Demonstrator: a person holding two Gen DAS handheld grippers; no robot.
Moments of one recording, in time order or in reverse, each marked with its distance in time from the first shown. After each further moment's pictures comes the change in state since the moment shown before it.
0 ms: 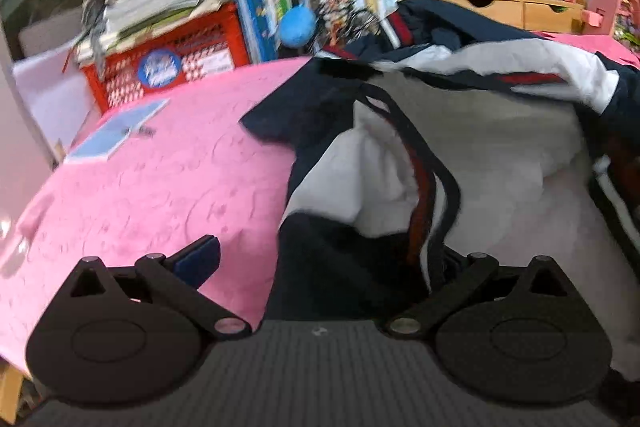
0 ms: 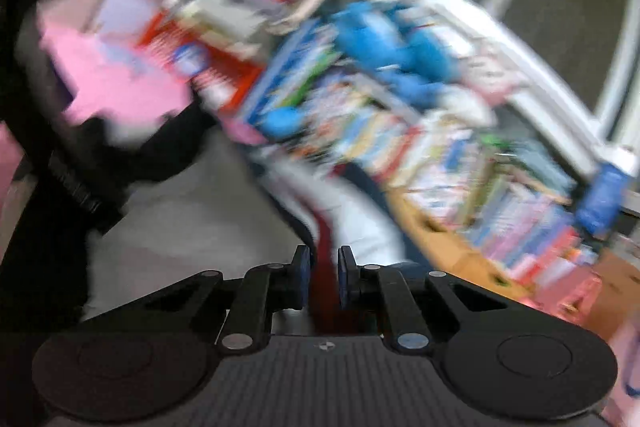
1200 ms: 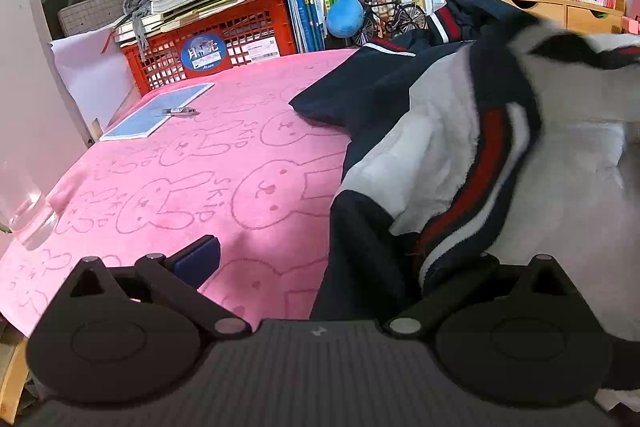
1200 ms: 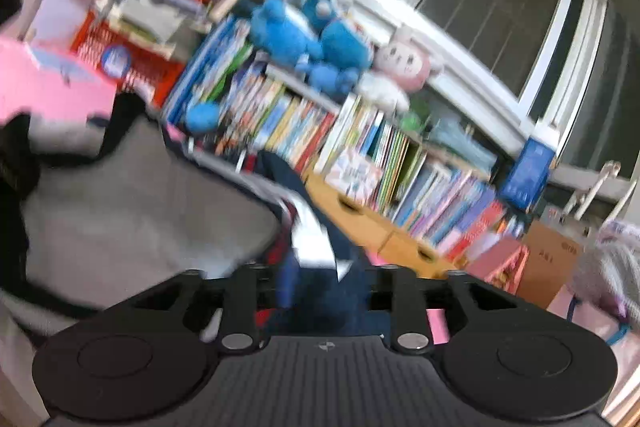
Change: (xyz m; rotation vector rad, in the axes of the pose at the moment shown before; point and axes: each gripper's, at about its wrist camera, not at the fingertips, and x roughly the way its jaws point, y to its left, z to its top) left arm 0.002 0.024 -0.014 -0.074 0.017 0.100; right arm -0.007 -0.028 -0.011 0.042 0.066 -0.135
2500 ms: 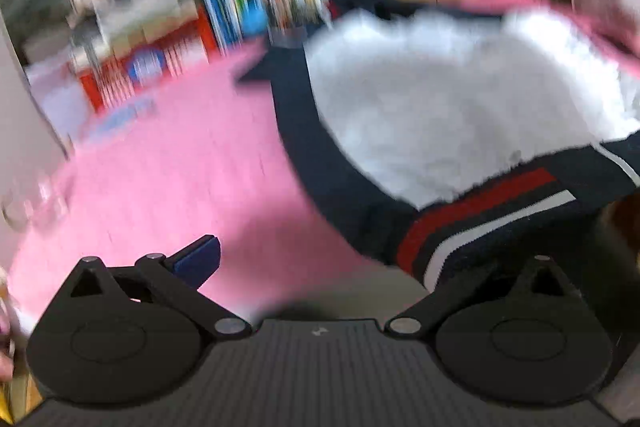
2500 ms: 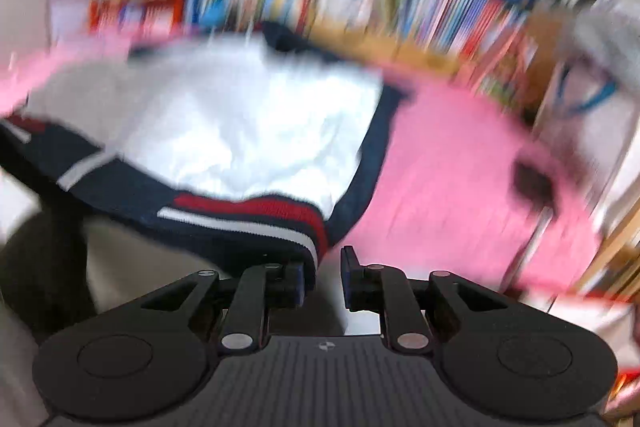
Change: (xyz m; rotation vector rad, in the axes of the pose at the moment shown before) left arm -0.121 0.026 -0.088 0.232 0.051 -0.234; right arm -0.147 -0.115 -0.117 0.269 0.495 0.299
